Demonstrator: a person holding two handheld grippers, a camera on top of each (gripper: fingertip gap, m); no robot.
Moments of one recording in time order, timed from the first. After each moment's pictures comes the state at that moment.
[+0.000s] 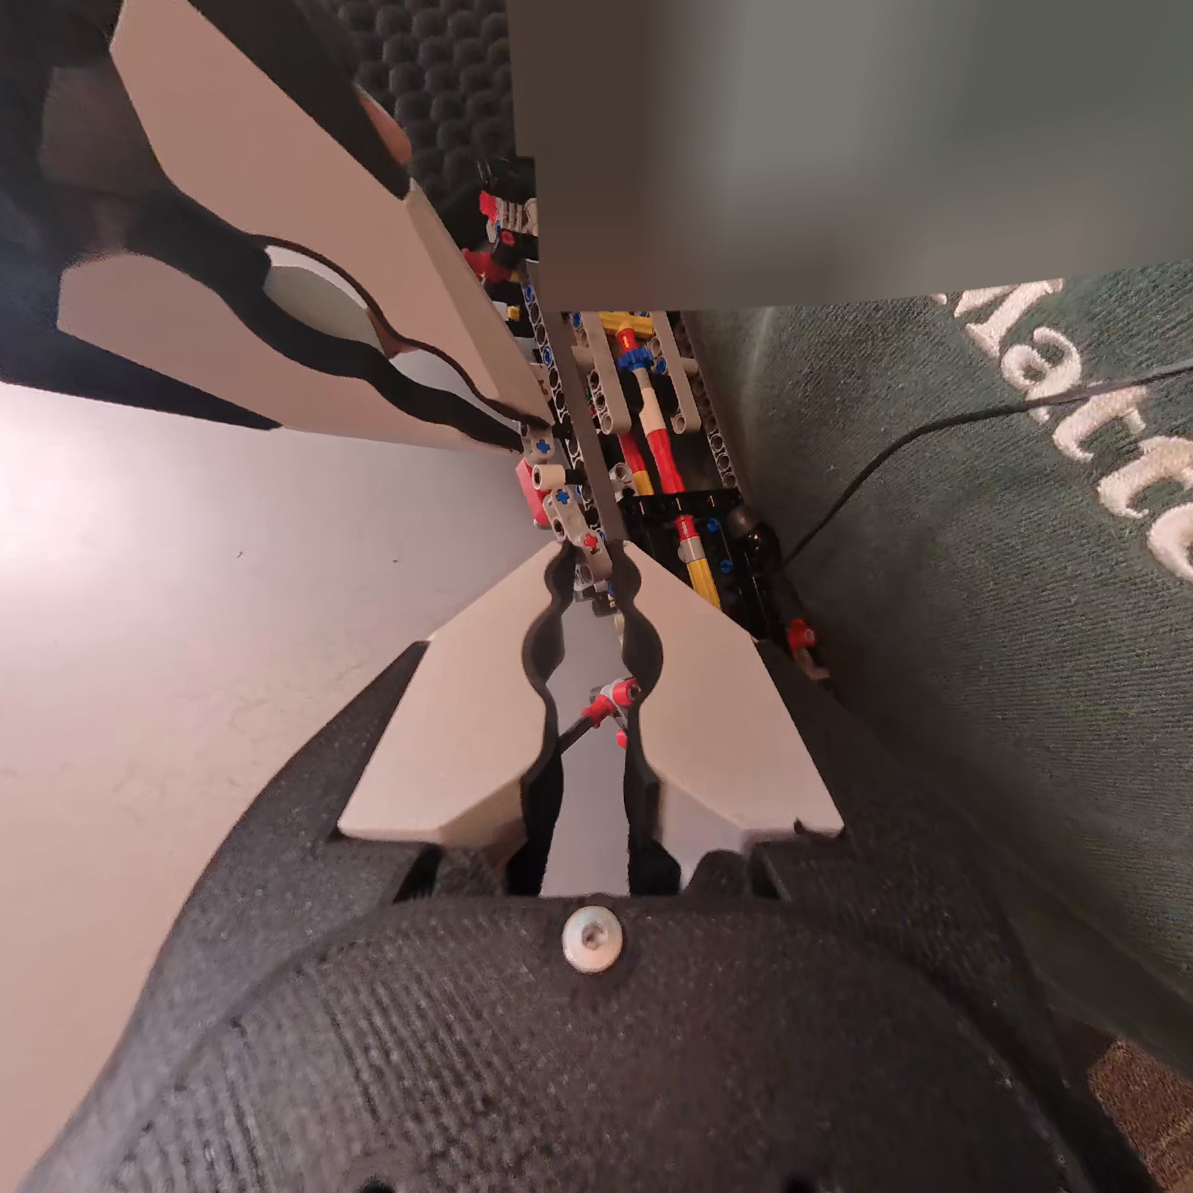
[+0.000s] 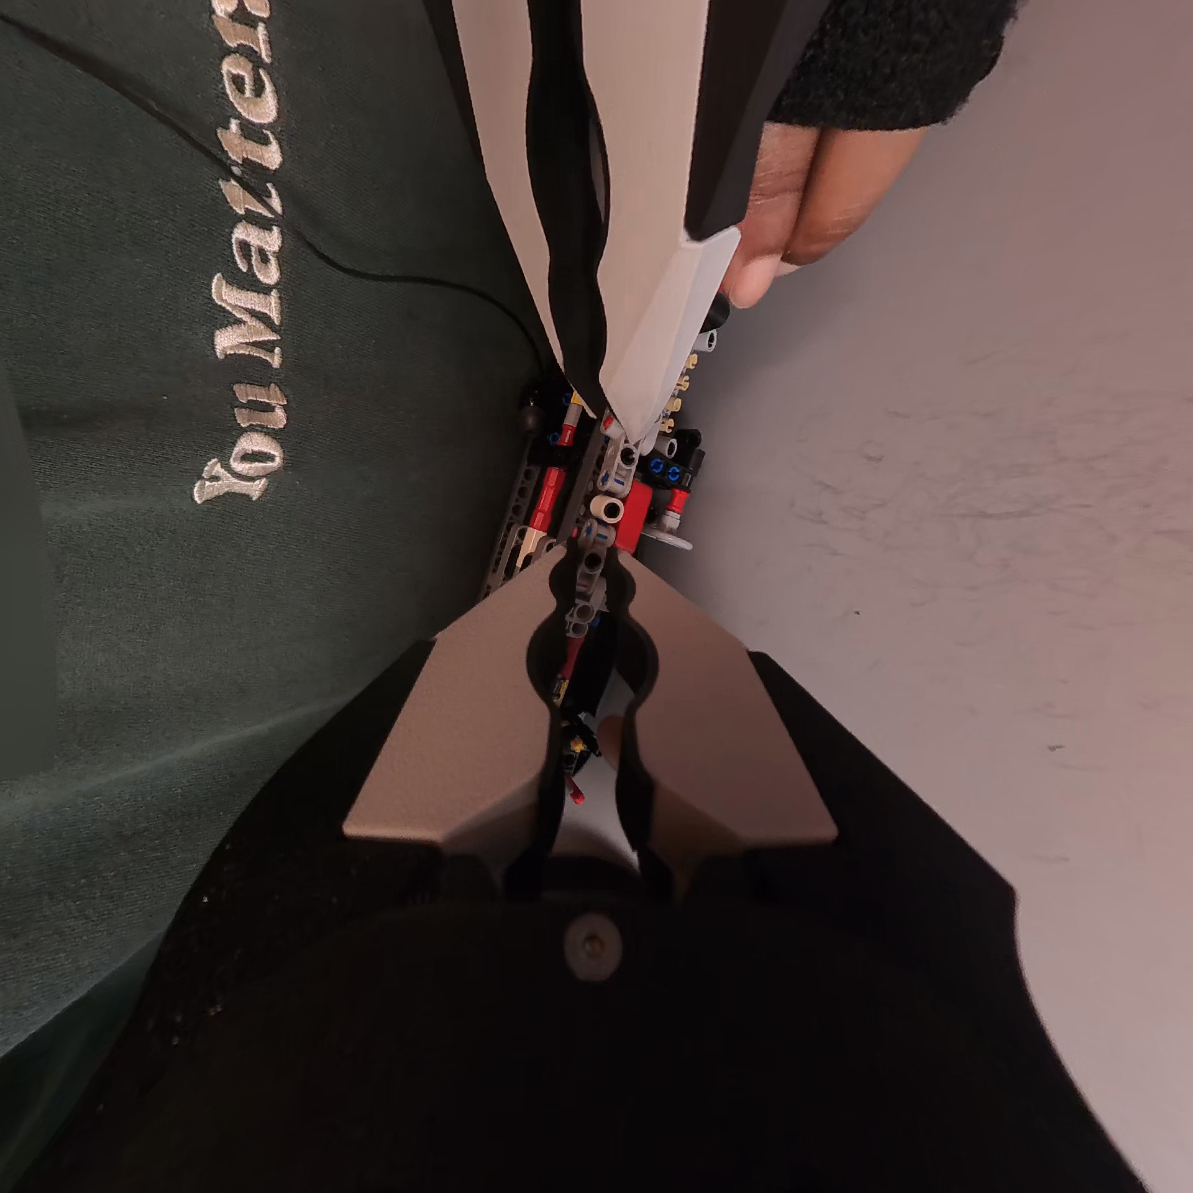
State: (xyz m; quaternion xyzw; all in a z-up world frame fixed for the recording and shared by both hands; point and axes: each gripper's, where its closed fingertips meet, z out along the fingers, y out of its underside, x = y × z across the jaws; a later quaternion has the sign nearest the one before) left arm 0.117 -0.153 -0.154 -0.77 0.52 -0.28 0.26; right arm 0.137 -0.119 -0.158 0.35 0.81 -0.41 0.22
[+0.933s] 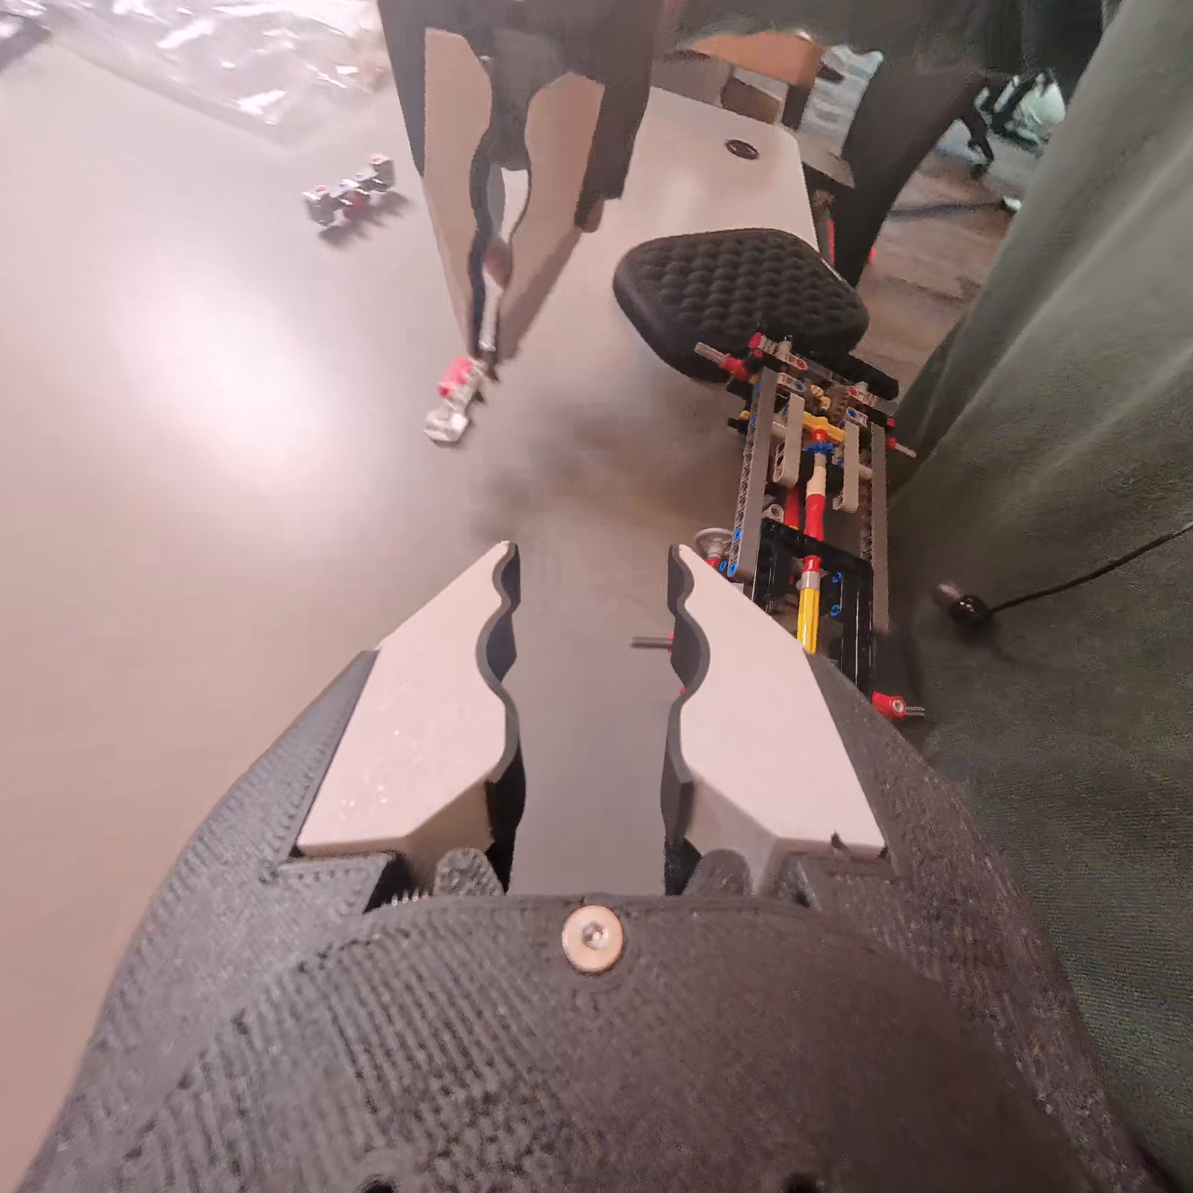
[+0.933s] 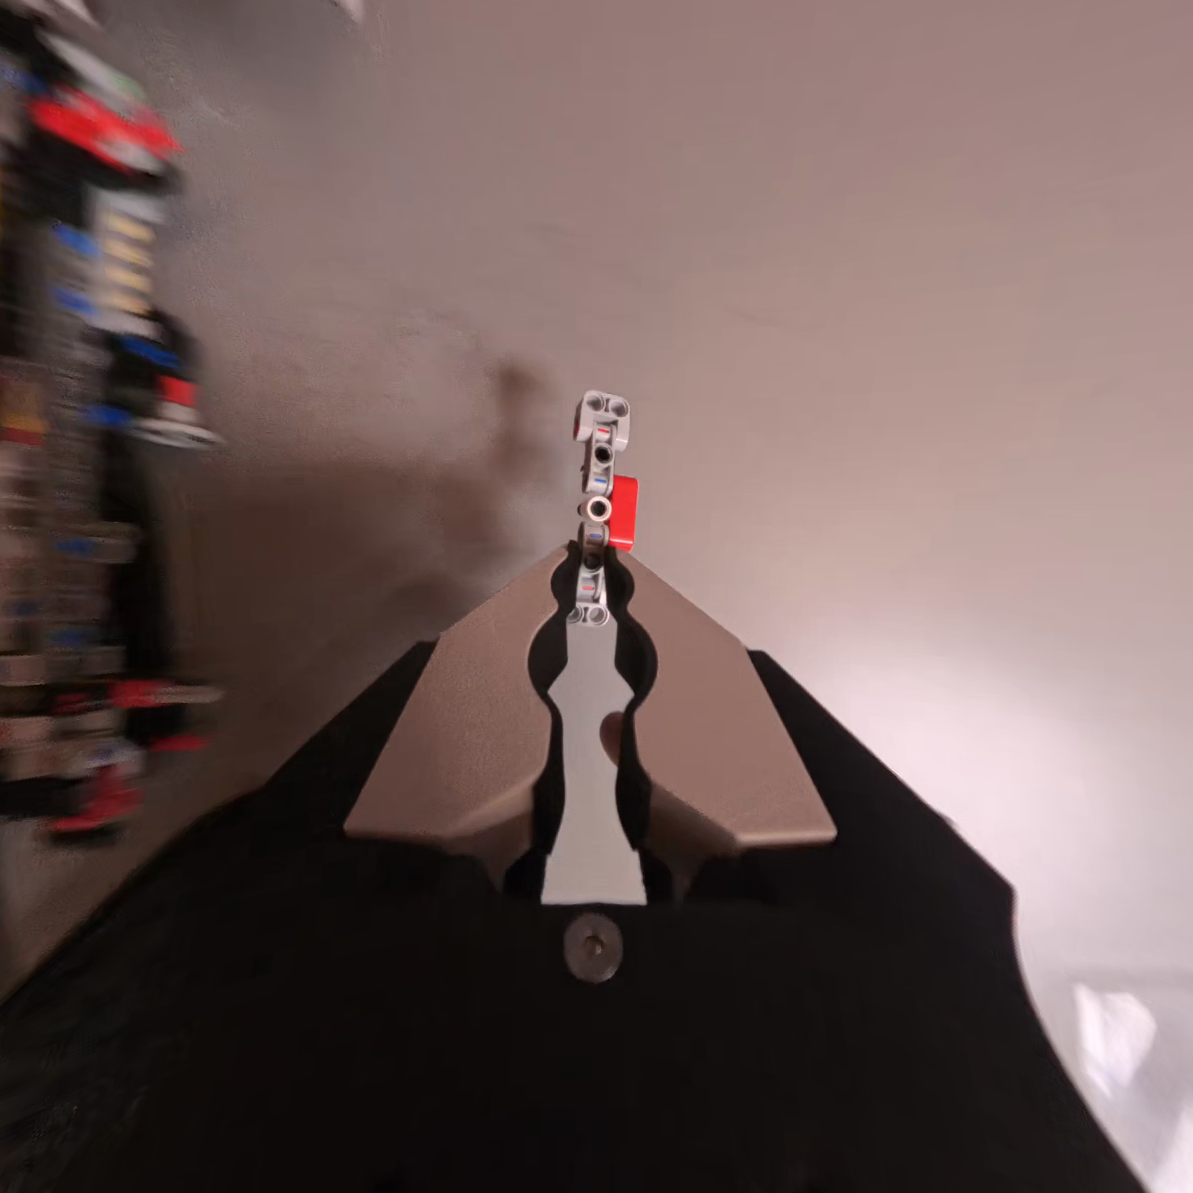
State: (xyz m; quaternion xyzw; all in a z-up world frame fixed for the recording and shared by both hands) left arm 0.041 -0.107 -0.144 -0.82 0.26 -0.27 0.43; right arm 0.082 0.024 -0.192 0.46 0.85 -0.22 -0.14
